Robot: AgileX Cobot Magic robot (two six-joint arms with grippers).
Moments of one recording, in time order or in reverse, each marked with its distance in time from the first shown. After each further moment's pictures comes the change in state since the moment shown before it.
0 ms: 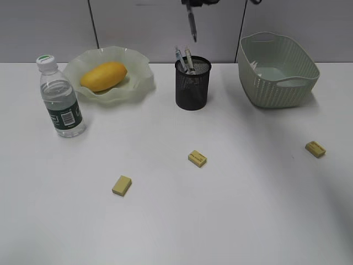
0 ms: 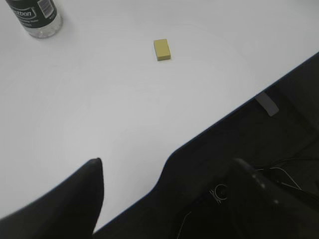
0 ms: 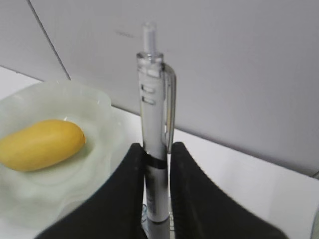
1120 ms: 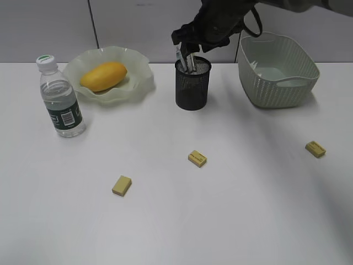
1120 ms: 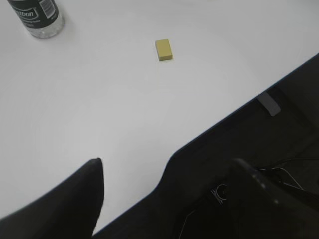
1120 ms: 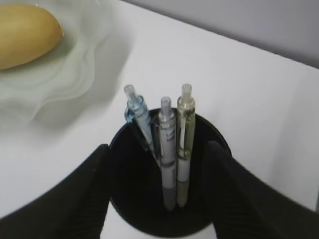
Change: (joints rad) left arm 0.000 0.000 0.000 0.006 0.000 0.000; right arm 0.000 0.069 0.000 0.000 0.278 -0.001
